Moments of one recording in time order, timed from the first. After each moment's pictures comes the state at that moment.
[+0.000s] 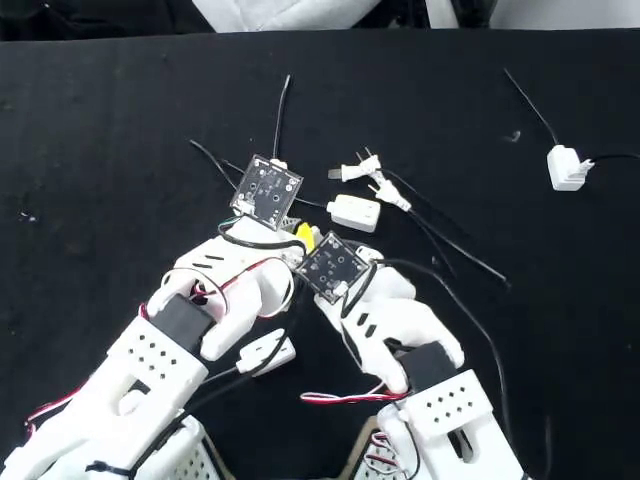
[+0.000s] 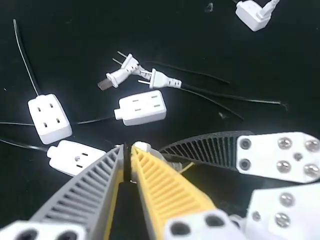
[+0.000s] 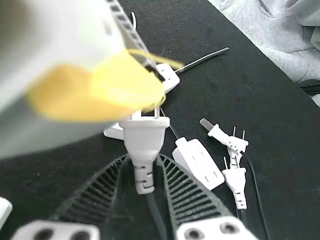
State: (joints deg) left arm 29.5 -52.4 57.5 33.8 3.0; right arm -23.0 -73.9 83.5 33.0 30.1
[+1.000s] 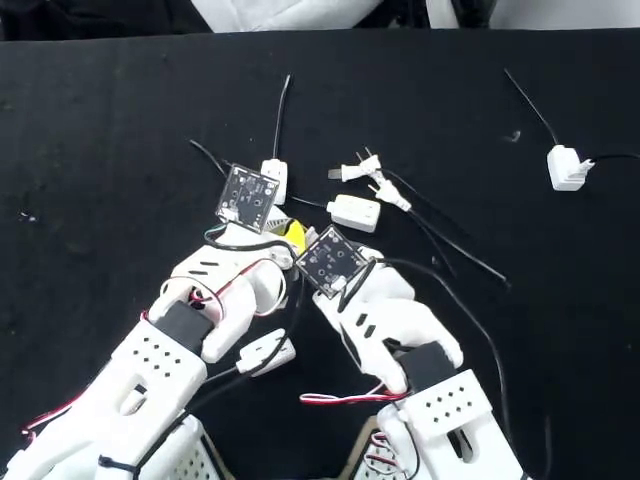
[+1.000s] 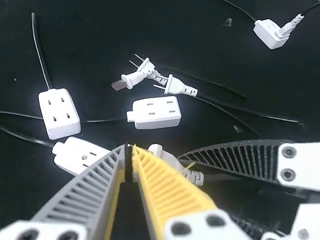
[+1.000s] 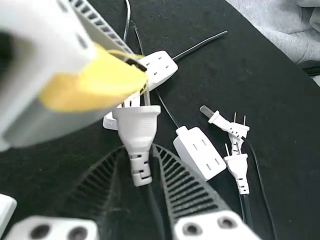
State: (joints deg) left arm 26.8 -52.4 64.9 24.4 7.3; right arm -23.1 -74.0 83.6 32.9 26.6
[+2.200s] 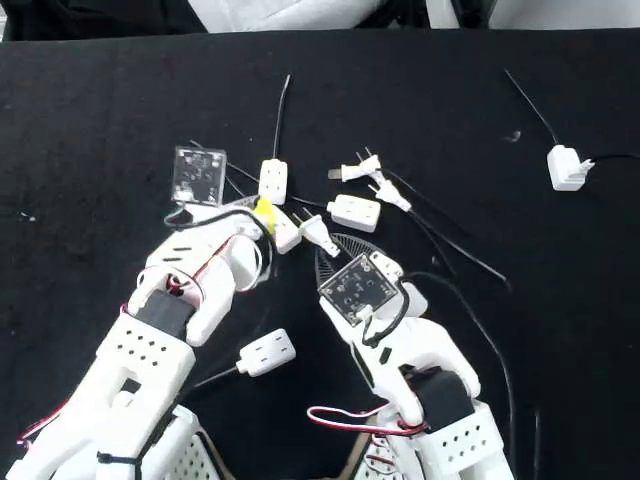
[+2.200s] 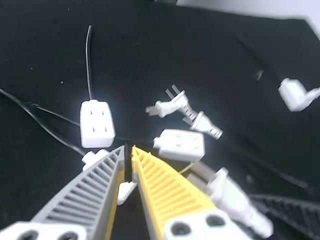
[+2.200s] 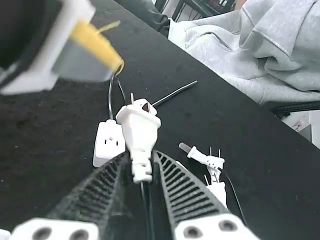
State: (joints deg) left arm 18.8 -52.3 61.3 23.9 17.5; right arm -23.0 -96.4 86.8 40.2 24.6
